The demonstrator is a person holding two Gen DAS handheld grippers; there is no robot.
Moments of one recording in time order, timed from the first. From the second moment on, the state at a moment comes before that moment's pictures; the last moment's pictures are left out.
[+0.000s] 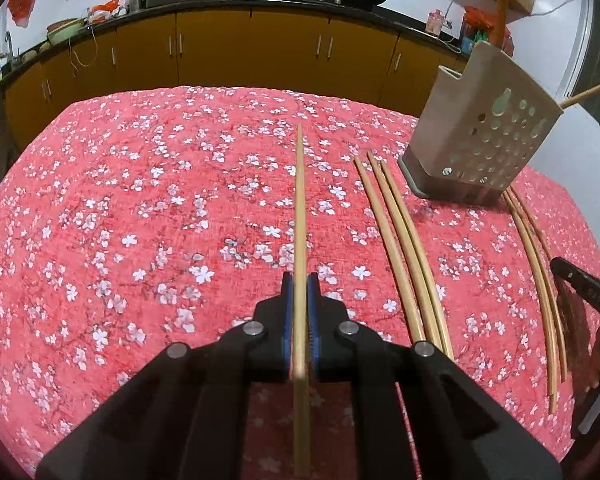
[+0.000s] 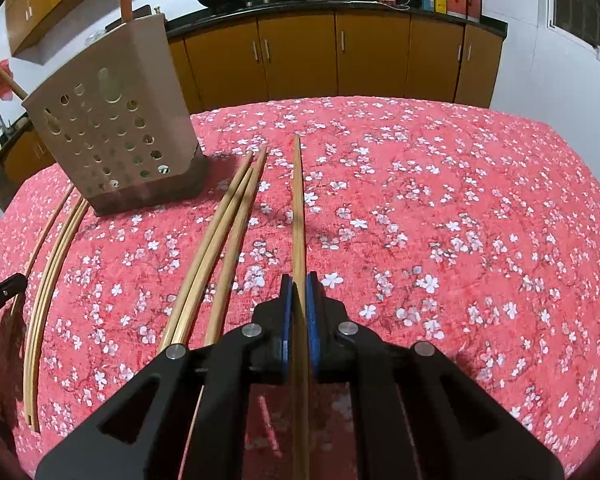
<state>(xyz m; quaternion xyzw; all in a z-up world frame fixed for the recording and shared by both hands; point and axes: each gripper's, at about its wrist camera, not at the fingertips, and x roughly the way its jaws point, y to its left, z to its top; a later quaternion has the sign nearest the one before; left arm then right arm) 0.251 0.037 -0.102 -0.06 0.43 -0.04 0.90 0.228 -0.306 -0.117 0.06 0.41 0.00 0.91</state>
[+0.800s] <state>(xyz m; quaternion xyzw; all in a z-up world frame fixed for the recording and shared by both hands) 0.225 0.036 -0.097 -0.03 0.43 -0.03 0.90 0.209 -0.305 -0.116 0.06 0.41 0.00 0.91</state>
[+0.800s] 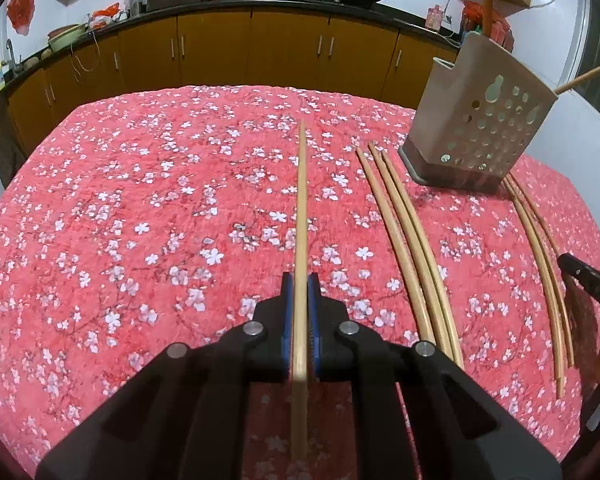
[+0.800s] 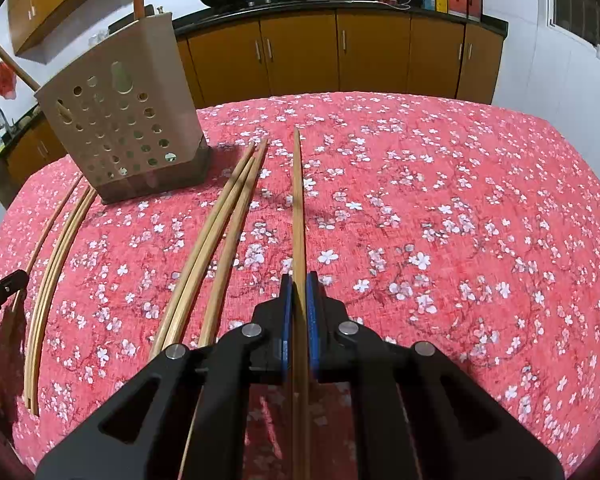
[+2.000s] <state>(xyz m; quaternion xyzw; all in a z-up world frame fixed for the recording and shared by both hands) 0.216 0.052 -0.008 -0.07 0.32 -0.02 0.95 0.168 -0.335 -0.032 0.09 0.29 -0.01 0.95</state>
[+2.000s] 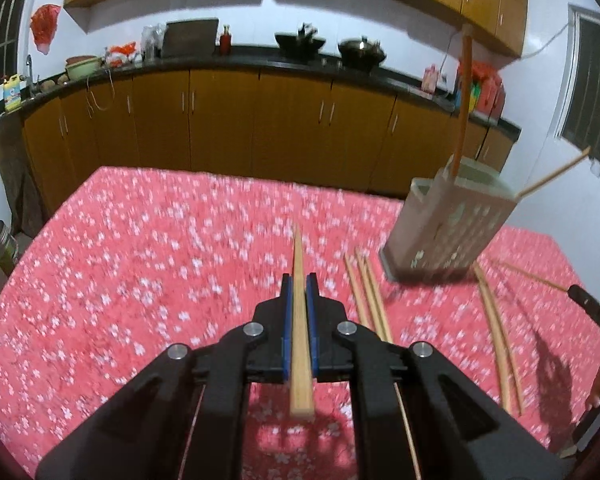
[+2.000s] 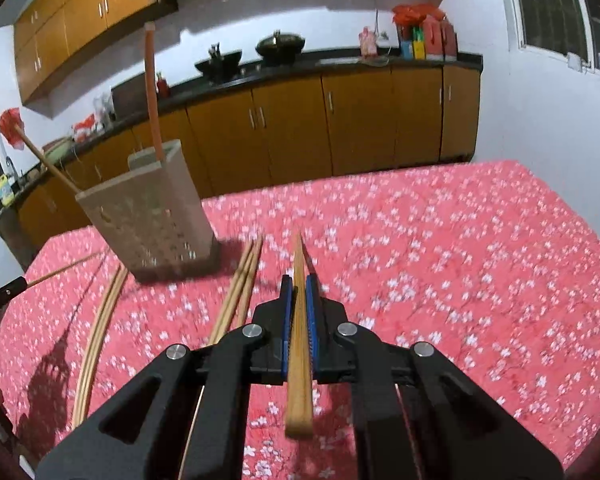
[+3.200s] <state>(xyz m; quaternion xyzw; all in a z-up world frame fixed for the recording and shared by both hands) 0.176 0.022 0.107 -0.10 0.19 -0.16 0.96 0.140 -0.315 0.080 0.14 0.17 0.16 0.96</state>
